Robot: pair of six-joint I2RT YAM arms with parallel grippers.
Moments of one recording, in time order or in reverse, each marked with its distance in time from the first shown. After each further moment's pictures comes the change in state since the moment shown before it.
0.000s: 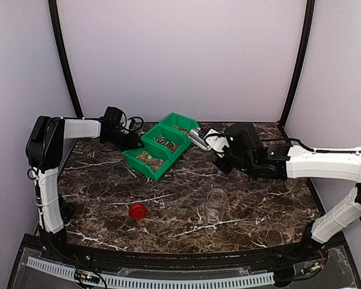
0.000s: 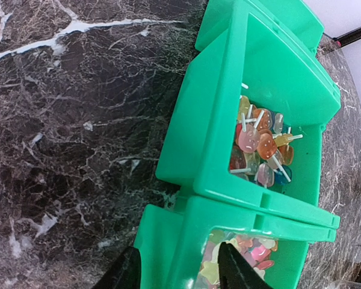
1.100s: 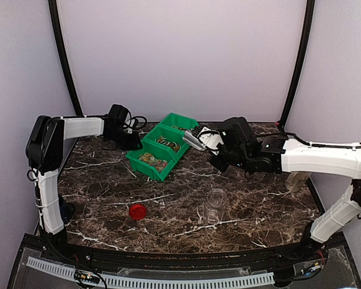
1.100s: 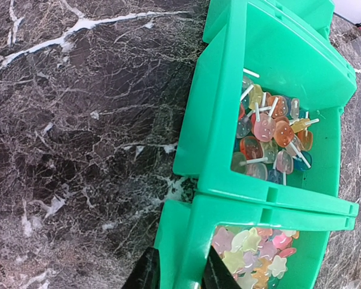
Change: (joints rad) left arm -0.061 -0.027 0.038 -0.114 -0.157 0.037; right arm 0.006 0.058 0.109 -0.108 -0.037 0.003
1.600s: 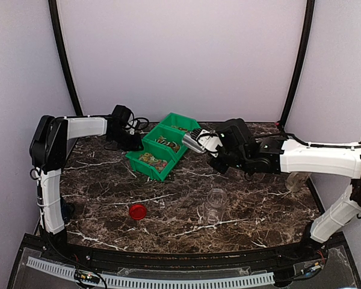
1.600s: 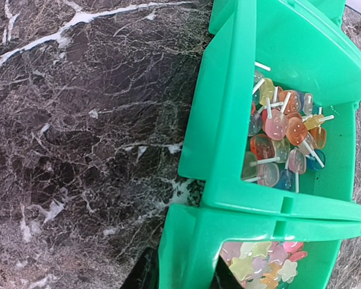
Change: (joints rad) left arm -0.010 0.039 0.043 -0.037 -0.035 0.023; right arm 0.007 0.008 0.001 -0.019 -0.011 -0.004
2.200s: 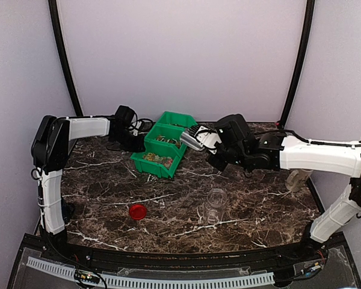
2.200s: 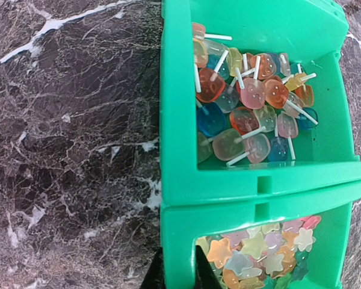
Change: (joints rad) left arm -0.024 0.010 0.011 -0.011 -0.002 0.048; right arm 0.001 0.013 0.045 -0.032 -0.012 -0.001
